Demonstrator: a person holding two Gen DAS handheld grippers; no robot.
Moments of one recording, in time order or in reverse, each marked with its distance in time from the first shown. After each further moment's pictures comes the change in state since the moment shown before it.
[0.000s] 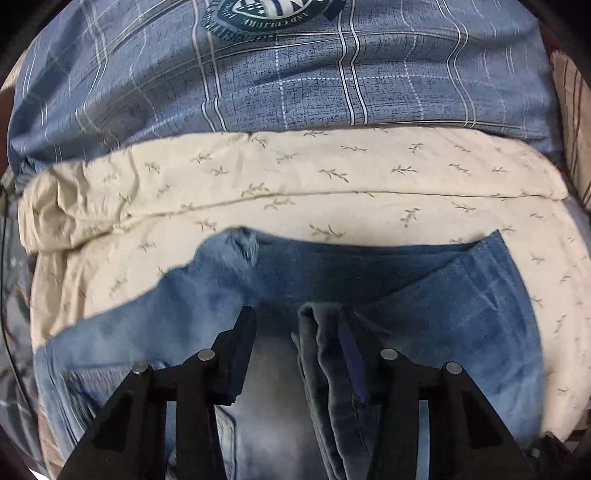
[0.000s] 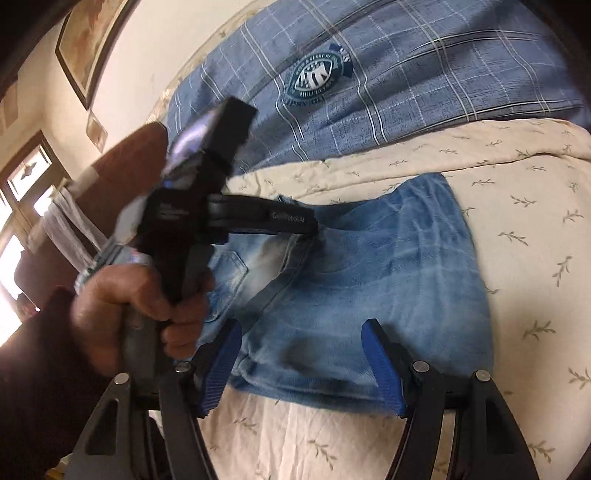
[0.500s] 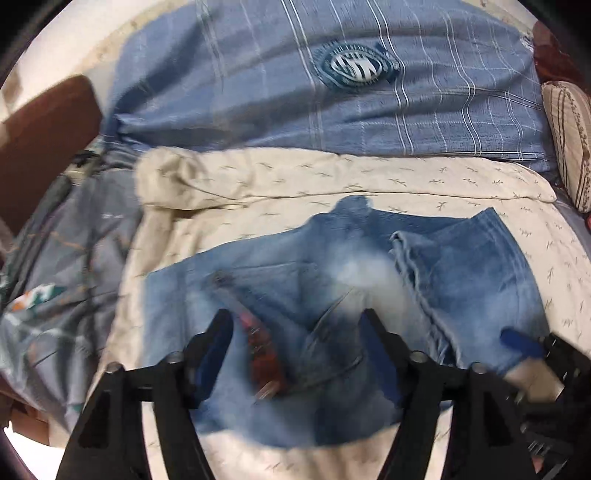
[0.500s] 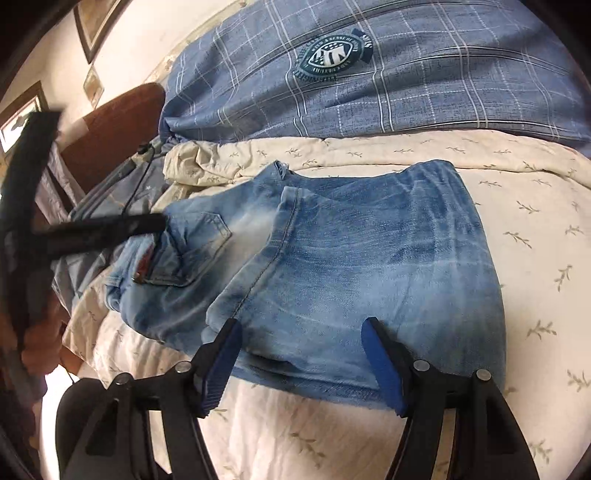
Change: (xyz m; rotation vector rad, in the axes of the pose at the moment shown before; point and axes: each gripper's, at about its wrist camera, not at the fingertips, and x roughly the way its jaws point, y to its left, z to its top) left arm -0.105 0.068 -0.101 -0.054 -0.190 0.145; right arm 0.016 0.017 -0.017 -0.114 0.037 -0.101
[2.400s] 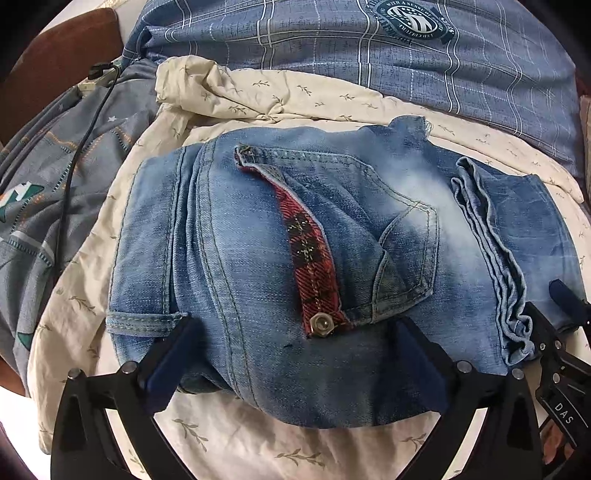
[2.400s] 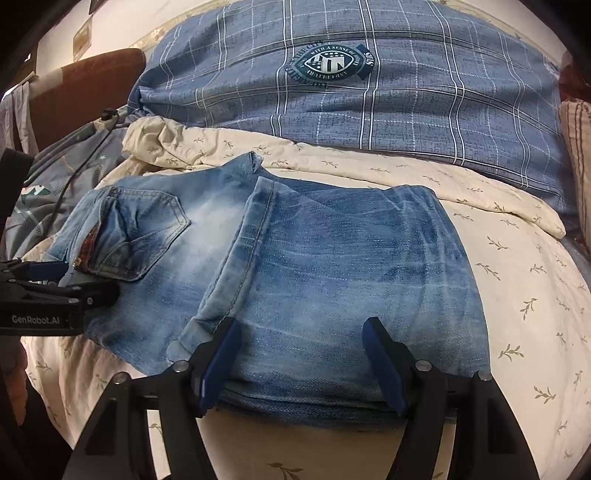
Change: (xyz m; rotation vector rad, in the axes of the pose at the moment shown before) left arm 0.062 0.023 -0.051 -0.158 0.146 -0.035; right arm 0.030 0.031 -0.001 -0.155 -0.020 -0.320
